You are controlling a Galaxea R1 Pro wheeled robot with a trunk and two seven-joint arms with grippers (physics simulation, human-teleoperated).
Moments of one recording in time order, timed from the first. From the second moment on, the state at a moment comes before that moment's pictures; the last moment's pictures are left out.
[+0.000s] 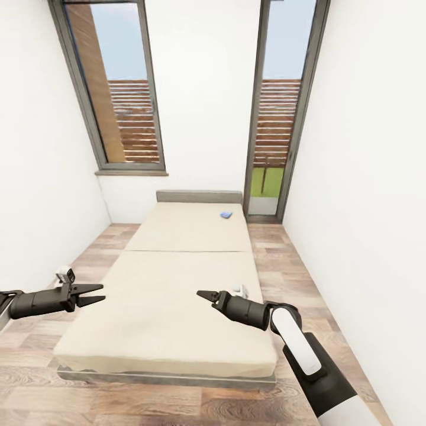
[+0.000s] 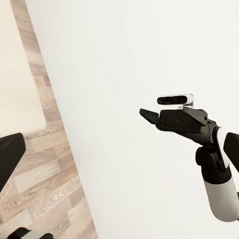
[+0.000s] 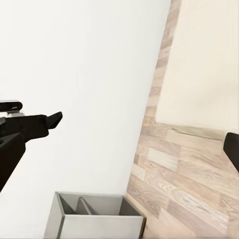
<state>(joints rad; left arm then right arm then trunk) -0.75 0.61 -0.03 -0.67 0.30 0.92 -1.57 -0.49 0.01 0.30 -1.29 -1.12 0.82 0.07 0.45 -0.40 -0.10</state>
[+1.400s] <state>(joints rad) -0.75 0.60 -0.02 -0.68 0.30 0.93 -1.57 -0.49 -0.01 0.22 -1.43 -1.13 0.87 0.08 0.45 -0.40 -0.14</state>
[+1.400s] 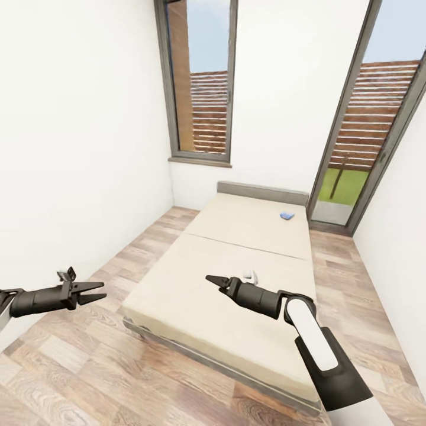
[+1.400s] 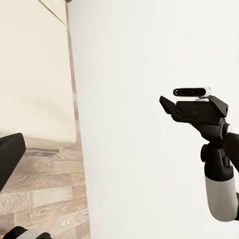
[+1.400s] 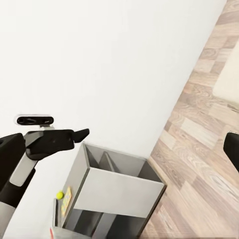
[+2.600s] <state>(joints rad) -0.75 0.55 -0.03 -0.72 0.30 0.93 -1.57 -0.49 0.00 0.22 -1.43 -1.13 0.87 0.08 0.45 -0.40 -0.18</state>
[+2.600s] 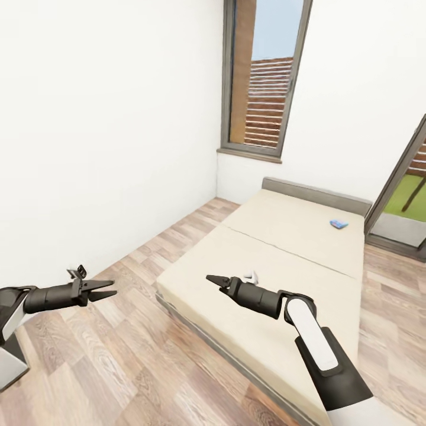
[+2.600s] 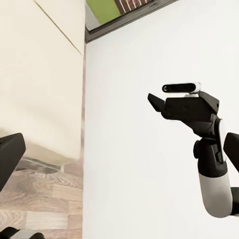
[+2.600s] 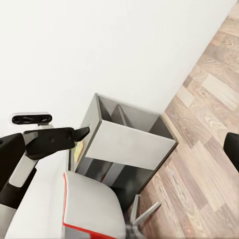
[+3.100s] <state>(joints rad) -0.75 0.55 -0.03 -0.72 0.30 0.92 -1.57 -0.49 0.00 0.22 -1.43 -1.12 0.87 0.07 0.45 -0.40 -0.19</state>
